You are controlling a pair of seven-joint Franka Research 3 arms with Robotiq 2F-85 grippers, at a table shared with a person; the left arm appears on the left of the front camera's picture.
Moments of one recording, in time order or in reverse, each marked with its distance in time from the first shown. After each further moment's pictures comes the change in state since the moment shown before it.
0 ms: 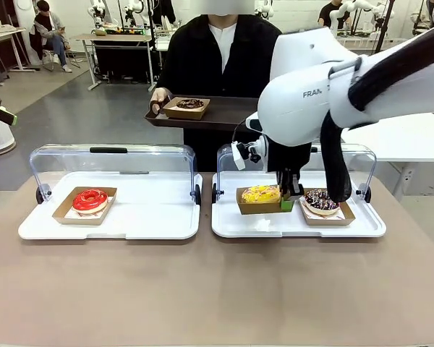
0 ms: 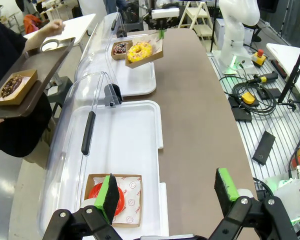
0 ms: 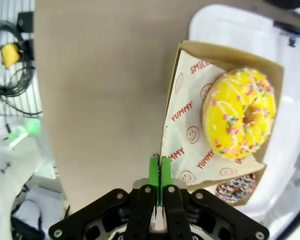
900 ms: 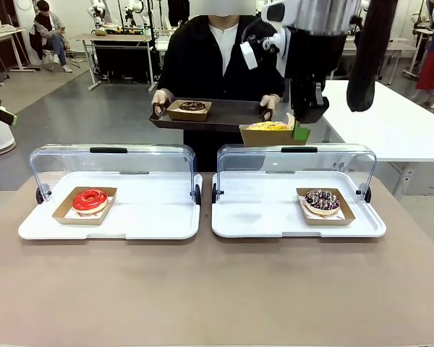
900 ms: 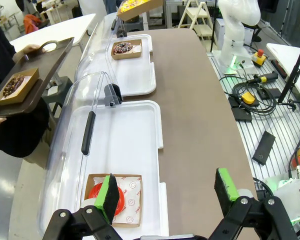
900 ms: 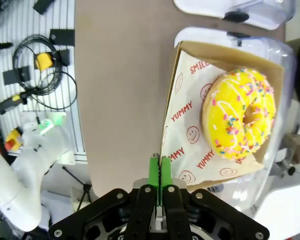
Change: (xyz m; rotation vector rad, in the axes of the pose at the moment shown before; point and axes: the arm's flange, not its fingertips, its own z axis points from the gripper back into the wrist) left arm 0.000 0.000 0.000 0.000 0.000 0.000; right arm -0.019 -0.005 0.174 -0.007 -0.067 -0.051
